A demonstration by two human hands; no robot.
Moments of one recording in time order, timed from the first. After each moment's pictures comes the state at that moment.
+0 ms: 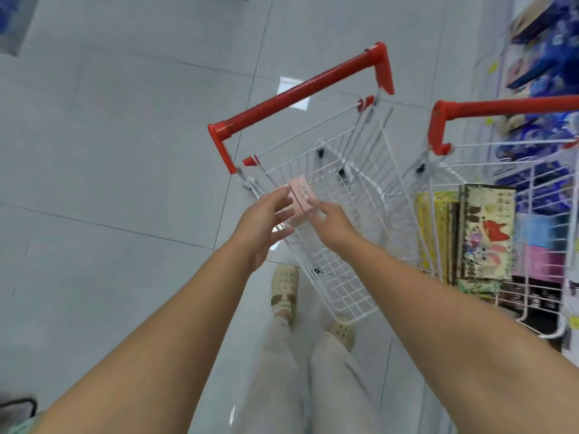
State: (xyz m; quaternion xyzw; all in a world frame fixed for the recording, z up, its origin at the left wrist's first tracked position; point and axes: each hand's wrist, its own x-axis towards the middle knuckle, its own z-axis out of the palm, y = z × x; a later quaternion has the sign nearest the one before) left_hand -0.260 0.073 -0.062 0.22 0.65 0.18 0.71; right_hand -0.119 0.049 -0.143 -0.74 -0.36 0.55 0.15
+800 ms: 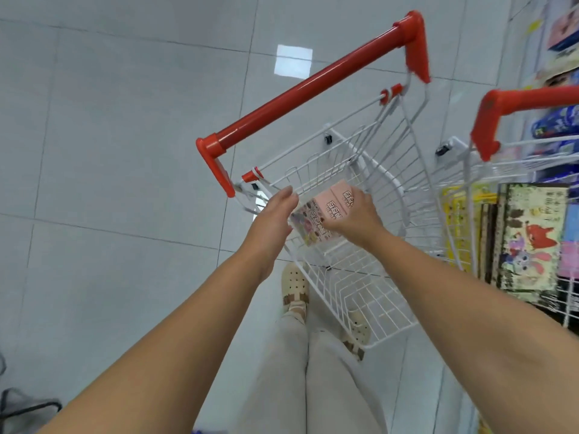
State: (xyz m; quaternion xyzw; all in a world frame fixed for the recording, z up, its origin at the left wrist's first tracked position) left_hand -0.260 0.121 -0.121 0.28 0.66 0.12 0.68; right_hand -0.091 0.091 -0.230 -0.78 -0.39 0.49 0.06
